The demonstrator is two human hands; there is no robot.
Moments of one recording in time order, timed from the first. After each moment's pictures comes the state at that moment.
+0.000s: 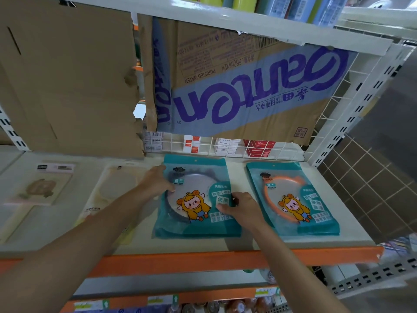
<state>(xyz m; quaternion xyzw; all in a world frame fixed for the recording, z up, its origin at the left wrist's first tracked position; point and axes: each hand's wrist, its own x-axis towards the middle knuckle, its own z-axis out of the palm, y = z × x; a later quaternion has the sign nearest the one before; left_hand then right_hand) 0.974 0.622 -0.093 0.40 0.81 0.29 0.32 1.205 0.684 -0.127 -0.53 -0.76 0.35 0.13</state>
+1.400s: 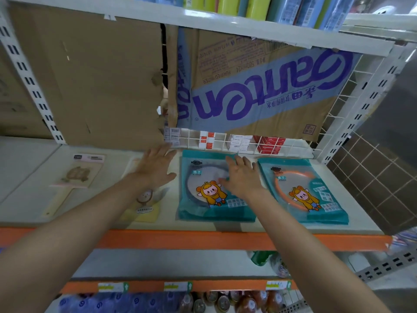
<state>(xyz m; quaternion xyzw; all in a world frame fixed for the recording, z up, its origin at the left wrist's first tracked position) 0.946 0.572 -0.070 0.61 0.79 0.04 0.01 1.155 0.659 -0.061 -0.47 -0.88 0.01 0.01</state>
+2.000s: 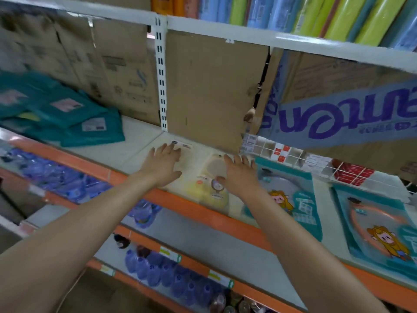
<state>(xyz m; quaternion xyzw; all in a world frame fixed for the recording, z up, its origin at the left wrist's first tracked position) 0.889 0.406 -0.048 0.44 0.90 0.03 0.02 1.032 0.559 -0.049 -0.28 -0.96 0.02 -0.01</state>
